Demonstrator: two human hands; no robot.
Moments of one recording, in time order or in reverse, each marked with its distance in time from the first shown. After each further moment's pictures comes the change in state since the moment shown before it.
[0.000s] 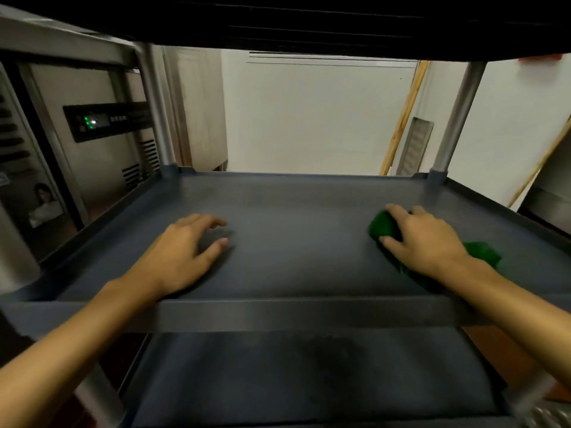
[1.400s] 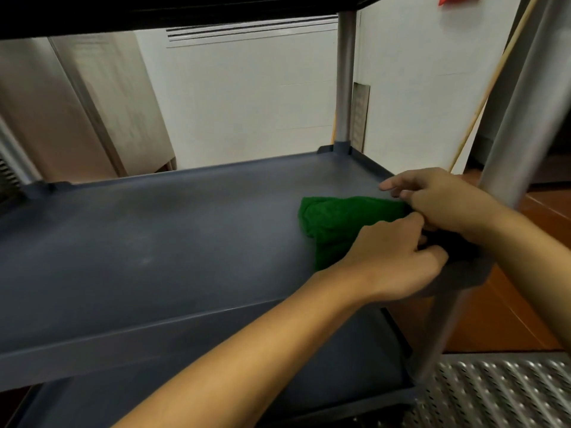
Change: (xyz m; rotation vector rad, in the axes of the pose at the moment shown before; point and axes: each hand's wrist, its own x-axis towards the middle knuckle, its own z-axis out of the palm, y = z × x) left_hand 0.079 0.457 0.160 -0.496 -0.439 0.369; right_hand -0.025 0.240 -0.034 0.724 -0.101 0.224
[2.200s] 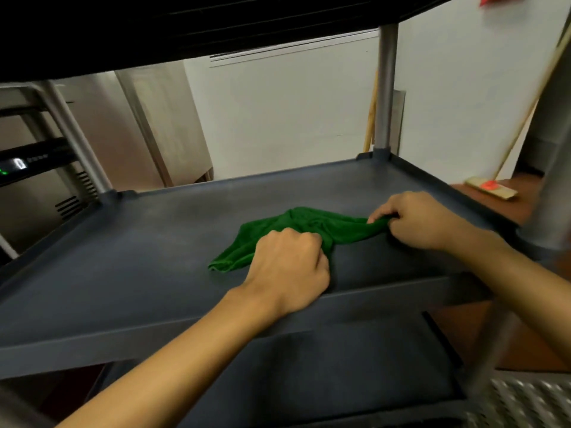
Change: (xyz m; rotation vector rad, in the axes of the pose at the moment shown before) left_hand -0.103 -0.085 -0.082 0.804 0.351 -0.128; right_hand 0.020 -0.032 0.061 -0.341 -0.095 -0.292
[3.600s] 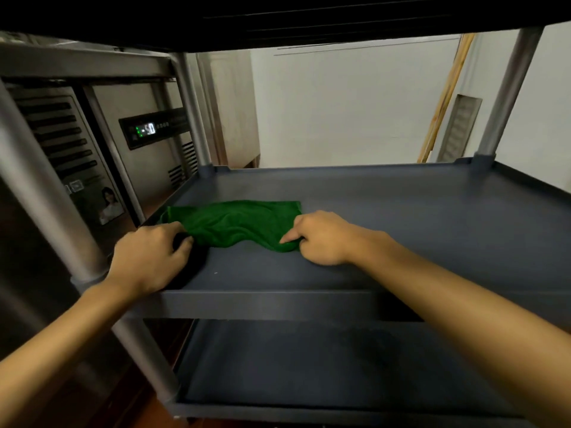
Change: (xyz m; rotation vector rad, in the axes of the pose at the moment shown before) left_hand -0.198 -0.332 -0.071 0.160 0.028 -0.518; right_hand 0.053 -0.311 0.124 -0.126 -0.294 -0.449
